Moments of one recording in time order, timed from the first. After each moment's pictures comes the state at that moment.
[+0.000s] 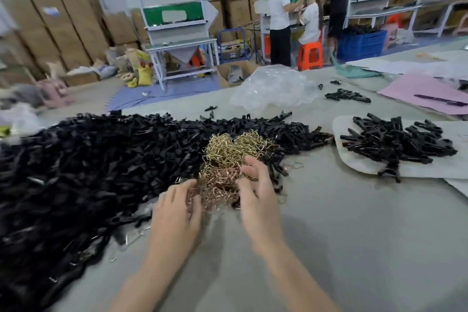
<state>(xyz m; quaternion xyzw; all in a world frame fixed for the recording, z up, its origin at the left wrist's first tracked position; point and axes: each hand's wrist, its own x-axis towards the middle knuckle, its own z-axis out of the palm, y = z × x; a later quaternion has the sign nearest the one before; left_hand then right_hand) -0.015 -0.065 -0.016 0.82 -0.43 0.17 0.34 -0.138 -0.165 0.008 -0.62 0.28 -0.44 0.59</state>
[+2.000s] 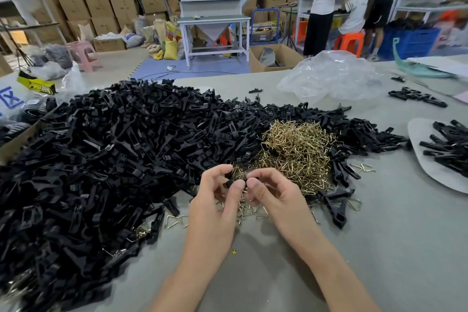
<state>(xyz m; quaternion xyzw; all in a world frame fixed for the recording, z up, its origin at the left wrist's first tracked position) 0.016 -0.019 -0.005 0.70 -0.35 0.00 0.62 -0.068 -0.137 -0.003 -0.68 0.13 -0.30 0.66</state>
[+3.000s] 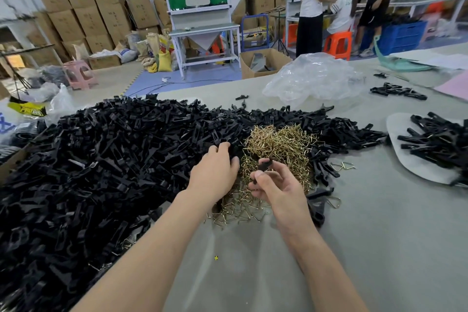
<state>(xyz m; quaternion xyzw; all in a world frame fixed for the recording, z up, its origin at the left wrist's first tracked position) 0.071 -0.113 0.025 0.89 -0.42 0.03 0.18 -0.072 -0.164 -0.009 -0.50 0.21 -0.39 0.74</state>
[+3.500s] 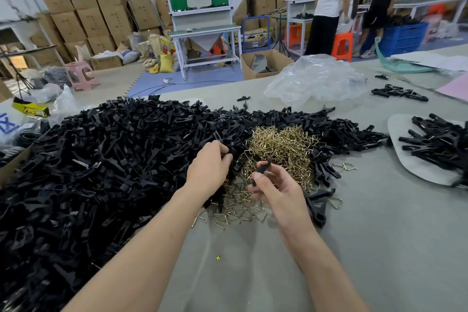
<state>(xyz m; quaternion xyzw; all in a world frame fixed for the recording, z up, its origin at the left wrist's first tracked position) 0.089 -0.112 0.030 0.88 -0.36 -0.03 0.30 -0.072 -0.162 -0.009 -0.52 0.21 -0.38 0.74</state>
